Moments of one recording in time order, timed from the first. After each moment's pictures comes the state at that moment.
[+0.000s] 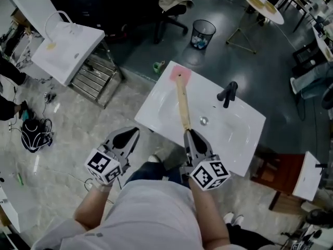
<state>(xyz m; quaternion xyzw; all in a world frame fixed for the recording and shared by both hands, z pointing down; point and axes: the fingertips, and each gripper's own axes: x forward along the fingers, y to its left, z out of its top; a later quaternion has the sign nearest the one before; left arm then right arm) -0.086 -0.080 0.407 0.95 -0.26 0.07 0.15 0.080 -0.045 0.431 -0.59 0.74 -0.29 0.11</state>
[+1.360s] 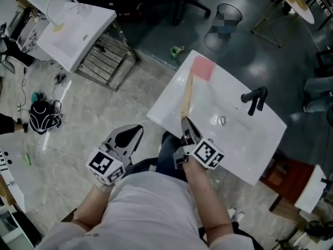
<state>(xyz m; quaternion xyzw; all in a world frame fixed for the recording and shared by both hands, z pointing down) -0.113 -0.142 0.462 0.93 -0.30 0.12 0.19 0.036 -0.155 0.575 -0.54 0.63 -0.53 0.18</state>
